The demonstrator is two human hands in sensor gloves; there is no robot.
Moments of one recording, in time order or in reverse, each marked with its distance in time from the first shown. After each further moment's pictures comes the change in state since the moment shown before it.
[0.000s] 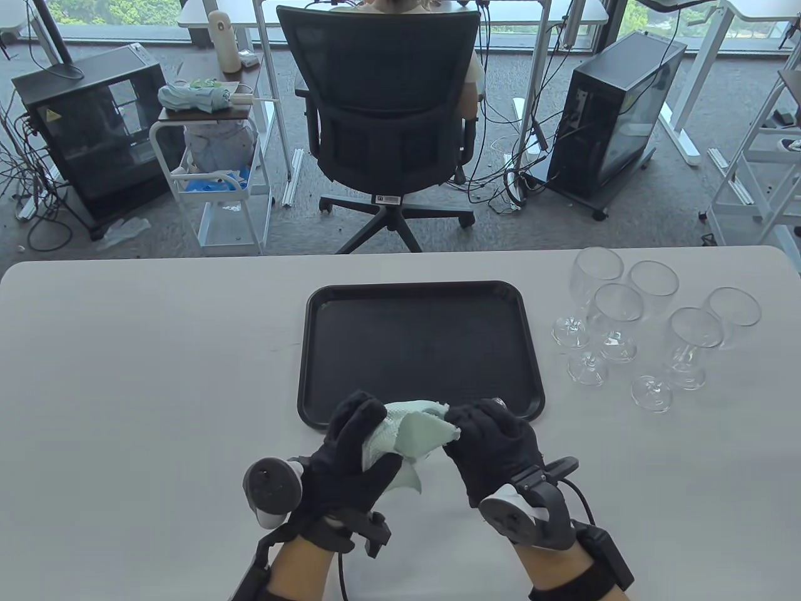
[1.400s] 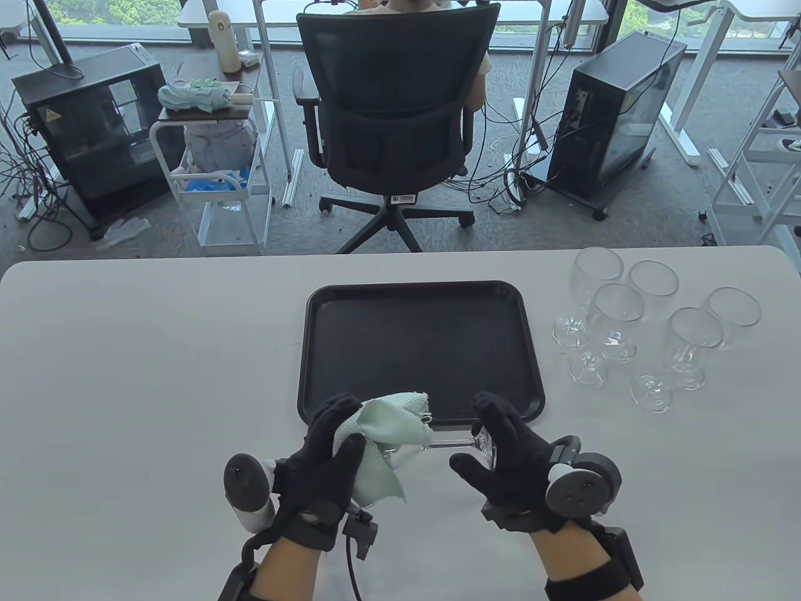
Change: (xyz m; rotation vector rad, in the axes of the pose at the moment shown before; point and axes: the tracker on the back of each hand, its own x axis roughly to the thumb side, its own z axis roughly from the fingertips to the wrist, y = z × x) left_hand -0.003 0.013 0.003 0.056 0.080 0.177; right_hand -0.052 0.017 0.010 0.048 0.143 -0.690
